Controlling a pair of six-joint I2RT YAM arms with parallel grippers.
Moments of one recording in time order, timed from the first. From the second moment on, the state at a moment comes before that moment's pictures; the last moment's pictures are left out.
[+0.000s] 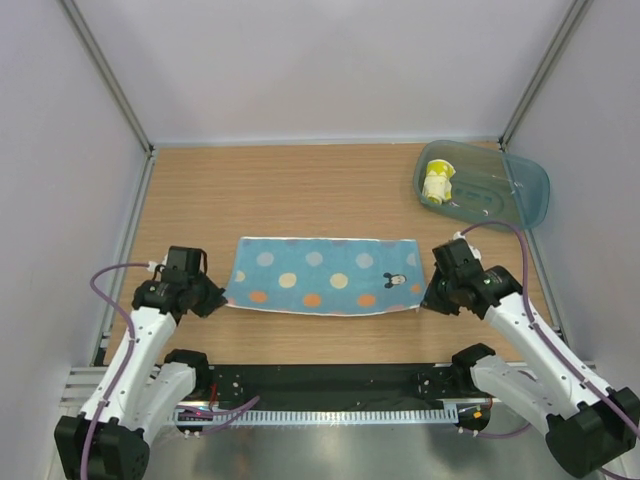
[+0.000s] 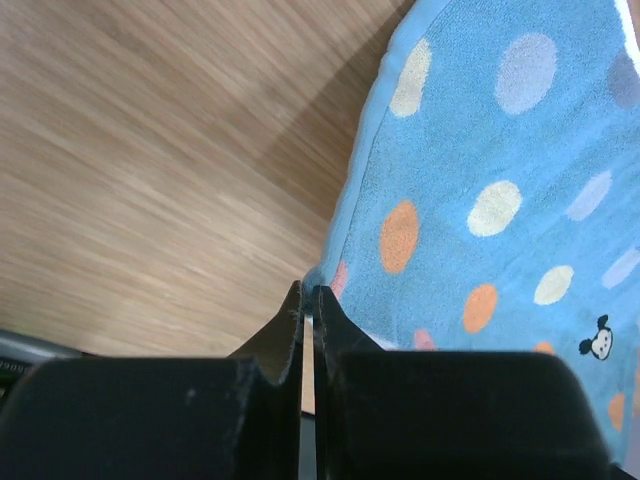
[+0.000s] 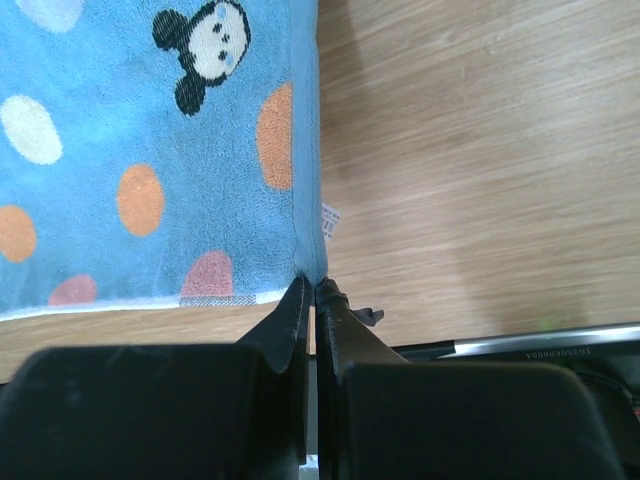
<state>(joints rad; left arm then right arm) -0.14 0.80 0.63 -0.89 -0.04 -0.95 0.40 0.86 0.70 -0.96 0.08 0.80</state>
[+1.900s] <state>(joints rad) -0.15 1.70 1.36 -0.93 -0.07 -0.72 0.17 1.57 1.12 -0.80 0.02 0.59</state>
